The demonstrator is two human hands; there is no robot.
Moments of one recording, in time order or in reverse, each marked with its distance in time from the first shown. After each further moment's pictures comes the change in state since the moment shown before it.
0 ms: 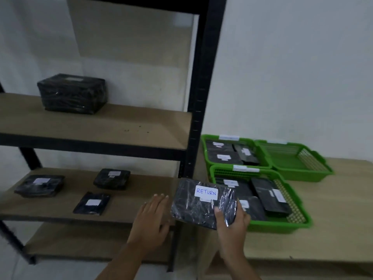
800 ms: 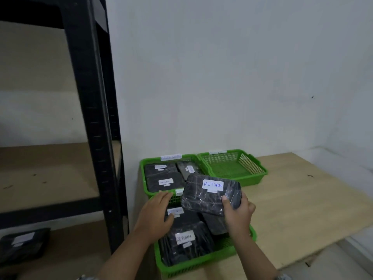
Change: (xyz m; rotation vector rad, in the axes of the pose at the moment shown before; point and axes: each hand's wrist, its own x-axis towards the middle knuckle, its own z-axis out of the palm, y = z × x) left_hand 0.200 0.141 0.069 -0.147 -0.088 0.274; right_hand 0.184 -0.004 -0.123 0.005 0.302 0.073
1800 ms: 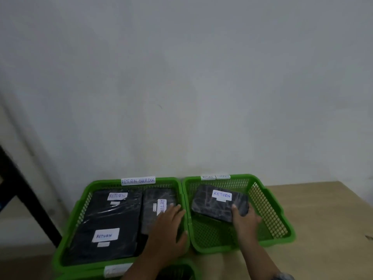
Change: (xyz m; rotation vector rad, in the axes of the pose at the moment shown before) left_hand 0.282 0.041 0.185 -0.069 -0.075 -0.191; right_hand 0.393 0.101 0.076 -0.231 -0.124 0.252
